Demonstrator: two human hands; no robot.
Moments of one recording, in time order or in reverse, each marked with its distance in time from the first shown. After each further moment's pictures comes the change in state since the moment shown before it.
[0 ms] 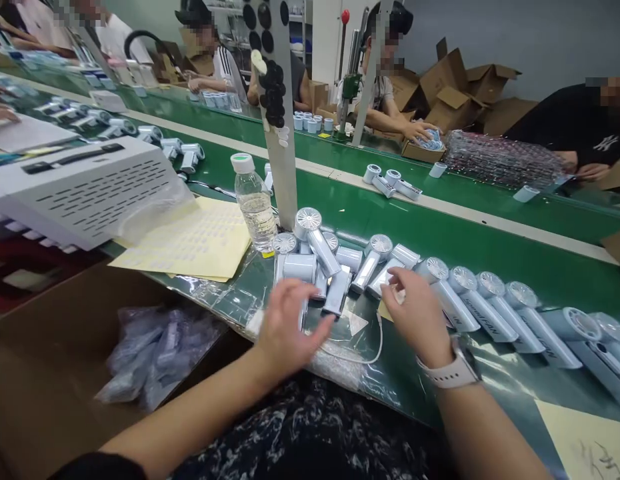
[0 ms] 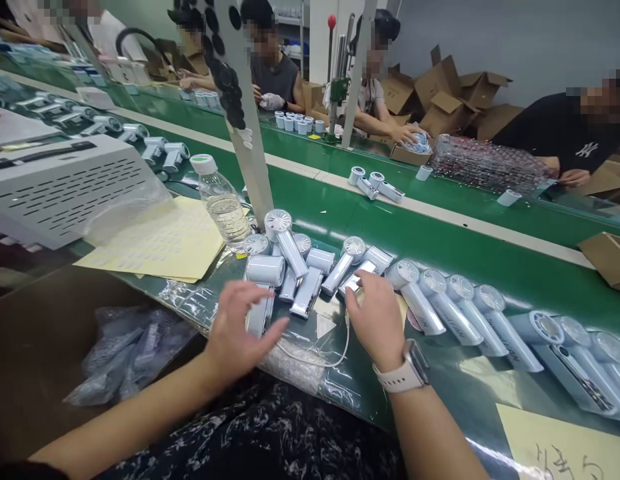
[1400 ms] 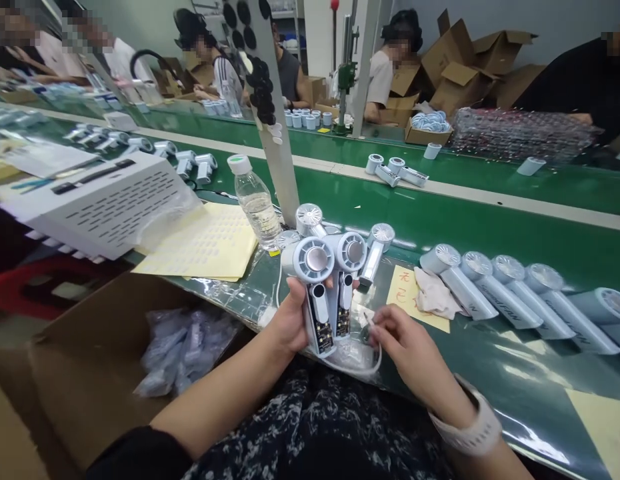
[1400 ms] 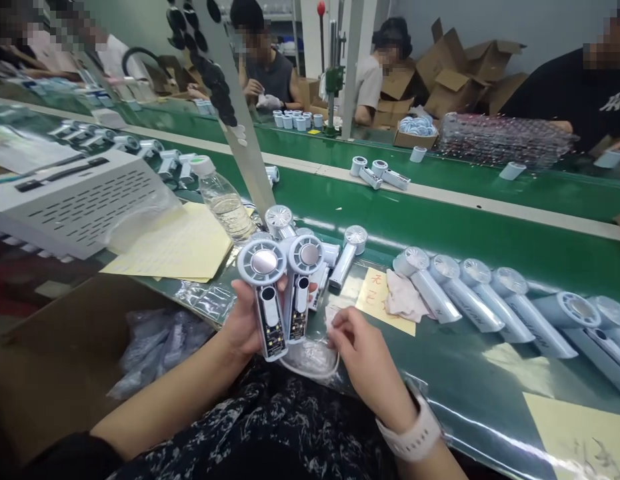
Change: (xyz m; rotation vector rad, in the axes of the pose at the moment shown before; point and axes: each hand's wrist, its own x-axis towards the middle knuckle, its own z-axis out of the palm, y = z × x) left_hand 0.020 0.007 0.012 -1.607 -0.259 -0.947; right_hand -0.063 -0.034 -0.005 0.597 -0.377 0.218
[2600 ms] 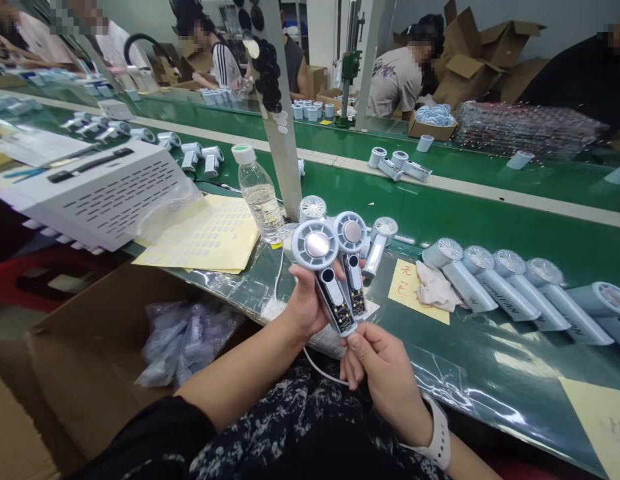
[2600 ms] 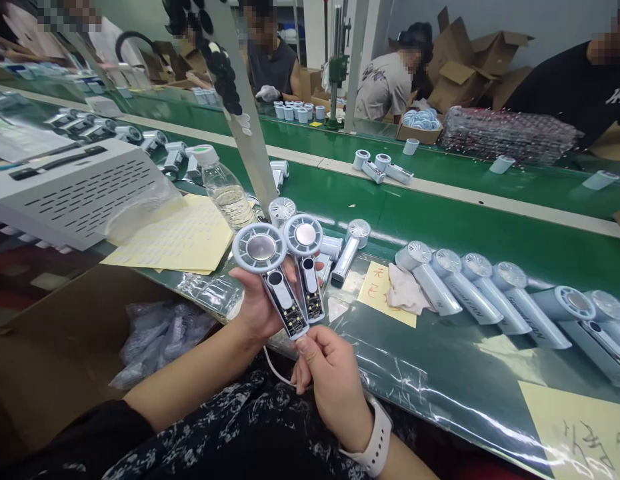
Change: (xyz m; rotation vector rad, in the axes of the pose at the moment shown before) left_hand 0.013 -0.004 0.021 0.060 0.034 0.217; right_hand -0.027 -0.037 0.044 0.867 -0.104 0.162
